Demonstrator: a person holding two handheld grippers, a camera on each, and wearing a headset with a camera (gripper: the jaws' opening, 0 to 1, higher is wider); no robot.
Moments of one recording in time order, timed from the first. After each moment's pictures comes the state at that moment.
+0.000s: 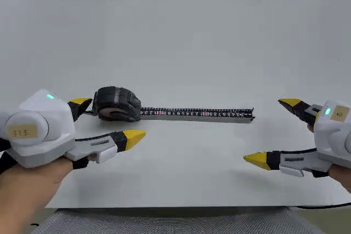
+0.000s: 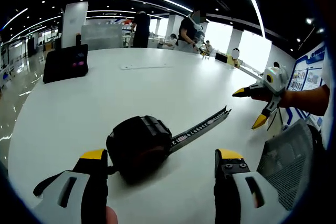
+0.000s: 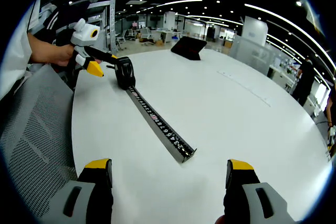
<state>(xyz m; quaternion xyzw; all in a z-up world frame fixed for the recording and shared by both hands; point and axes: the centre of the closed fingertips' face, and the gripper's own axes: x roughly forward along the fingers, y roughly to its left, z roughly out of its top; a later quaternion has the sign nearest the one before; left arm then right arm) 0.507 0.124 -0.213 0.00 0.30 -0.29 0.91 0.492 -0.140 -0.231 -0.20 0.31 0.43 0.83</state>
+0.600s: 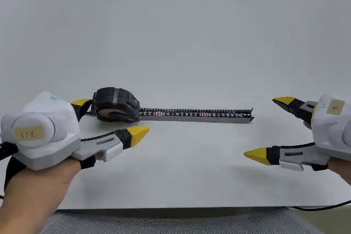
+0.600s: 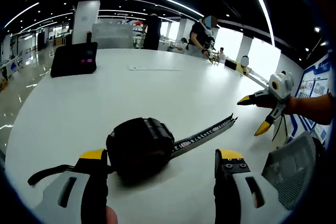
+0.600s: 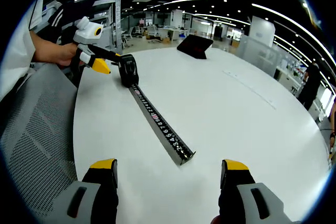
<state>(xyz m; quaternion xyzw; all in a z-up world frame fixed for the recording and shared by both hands) 0.514 0.122 -0.214 -0.03 0.30 -0.25 0.92 0.498 -0.139 -0.231 -0.21 0.31 0.45 0.81</state>
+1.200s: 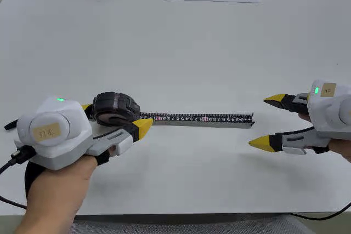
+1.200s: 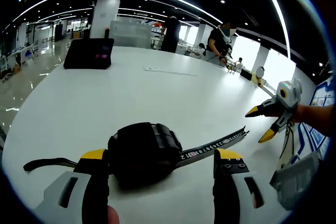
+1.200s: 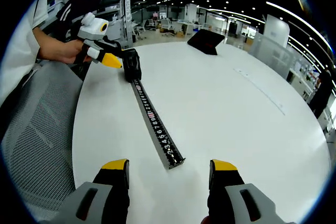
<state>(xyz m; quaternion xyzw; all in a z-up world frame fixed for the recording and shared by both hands) 0.531 0.122 -0.220 -0.06 0.30 -0.18 0.94 0.519 -0.141 -0.235 -0.23 0.33 0.50 0.77</state>
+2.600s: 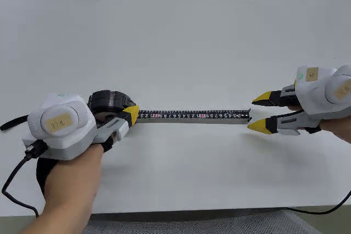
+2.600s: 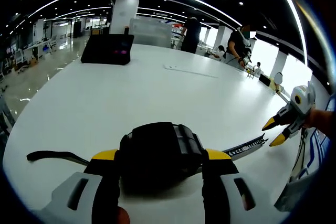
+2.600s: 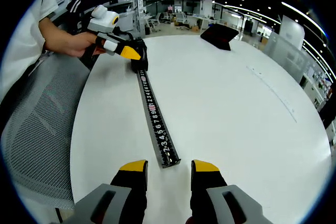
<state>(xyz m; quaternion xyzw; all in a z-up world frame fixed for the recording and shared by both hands) 0.543 0.138 -0.234 -0.07 0.31 -0.09 0.94 0.524 -0.142 -0.248 -0.25 0.35 0.54 0.72</state>
